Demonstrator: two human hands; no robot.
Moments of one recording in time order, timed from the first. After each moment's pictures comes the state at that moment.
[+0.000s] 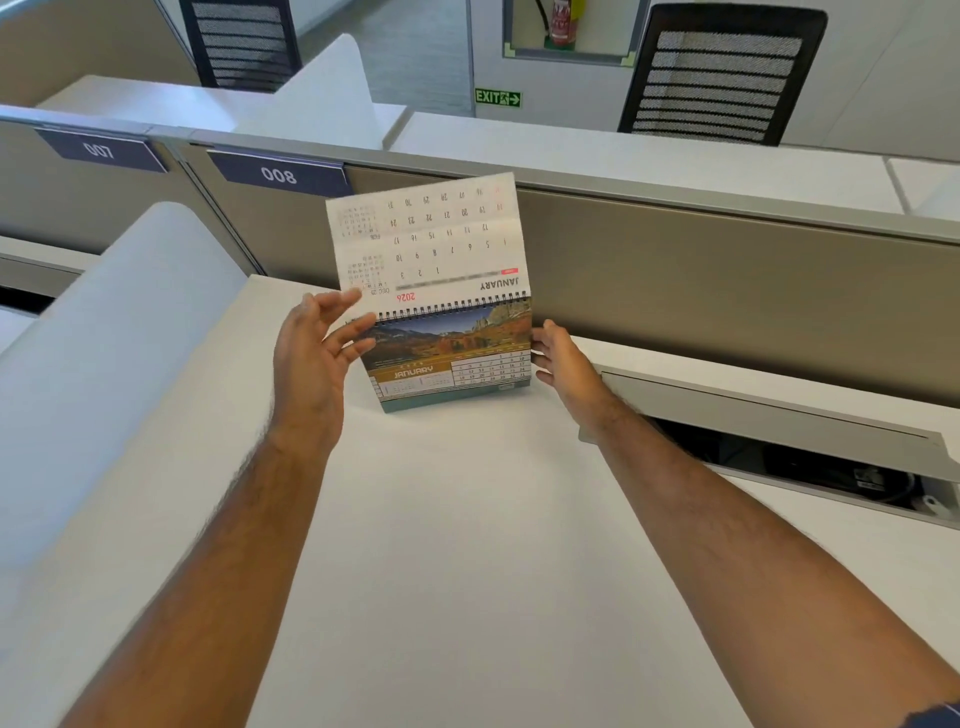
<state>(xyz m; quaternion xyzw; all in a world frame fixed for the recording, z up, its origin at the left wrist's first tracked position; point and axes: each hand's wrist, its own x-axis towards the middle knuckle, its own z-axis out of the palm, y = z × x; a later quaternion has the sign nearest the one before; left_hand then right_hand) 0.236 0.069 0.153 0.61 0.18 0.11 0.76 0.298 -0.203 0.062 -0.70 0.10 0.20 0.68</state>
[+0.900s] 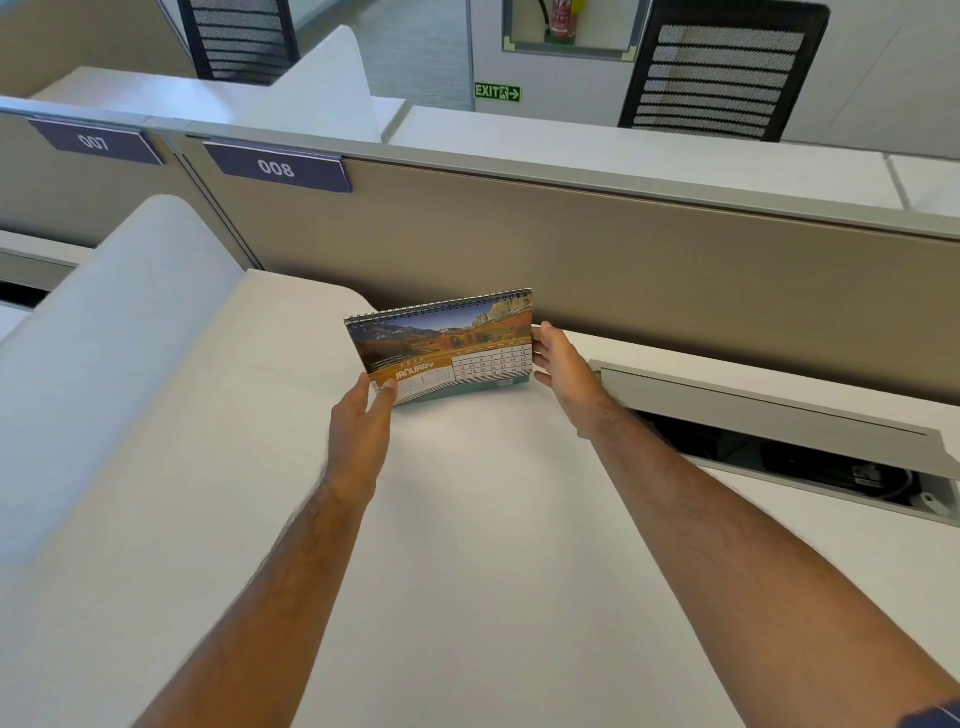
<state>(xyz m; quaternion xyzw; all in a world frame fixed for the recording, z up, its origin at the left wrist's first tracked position) 0.195 0.043 0.077 0.76 0.26 -0.01 0.60 0.289 -0.199 0.060 -0.70 0.12 0.18 0.68</state>
